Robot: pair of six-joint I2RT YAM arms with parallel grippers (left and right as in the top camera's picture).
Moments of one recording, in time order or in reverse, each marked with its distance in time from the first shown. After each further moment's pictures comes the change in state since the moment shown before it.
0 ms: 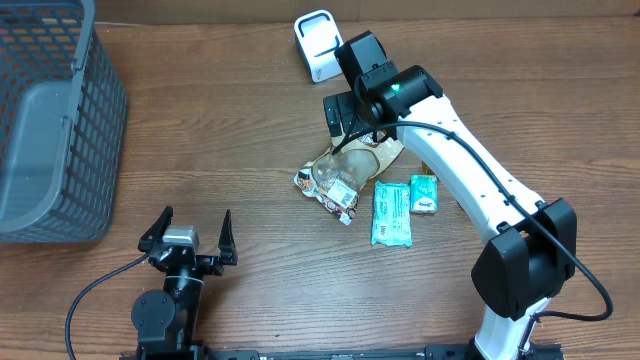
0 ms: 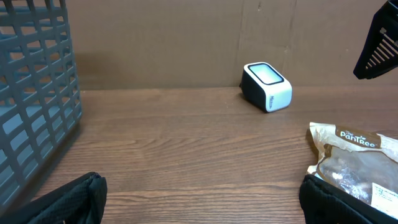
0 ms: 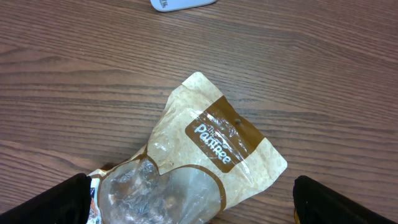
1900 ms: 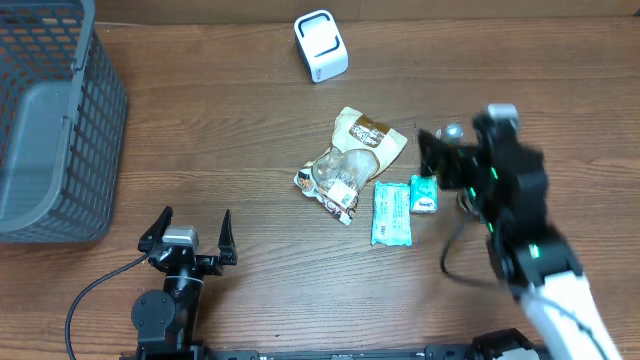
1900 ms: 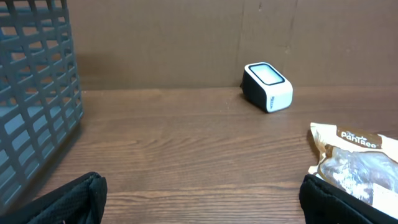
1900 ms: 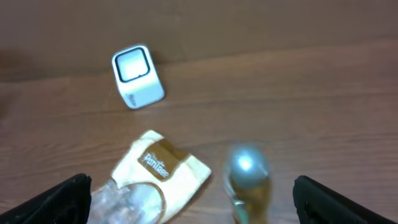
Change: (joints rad) left arm 0.000 -0.002 0.000 -0.001 -0.003 0.000; right arm -0.318 -0.984 -1.102 0.794 -0.167 -0.017
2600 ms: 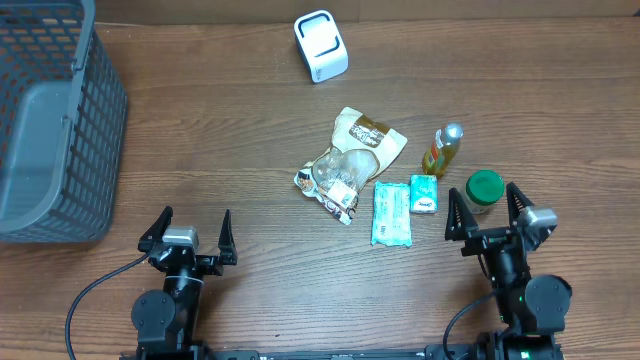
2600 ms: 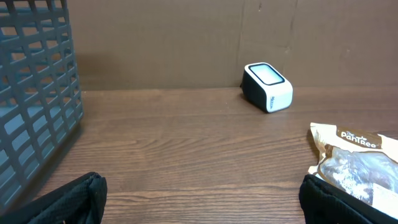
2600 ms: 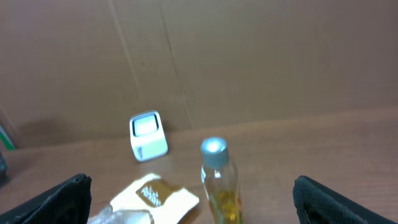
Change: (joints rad) left arm 0.000 0.000 0.000 0.000 0.000 0.000; right arm -0.186 -0.769 -0.628 0.349 -0.148 -0.010
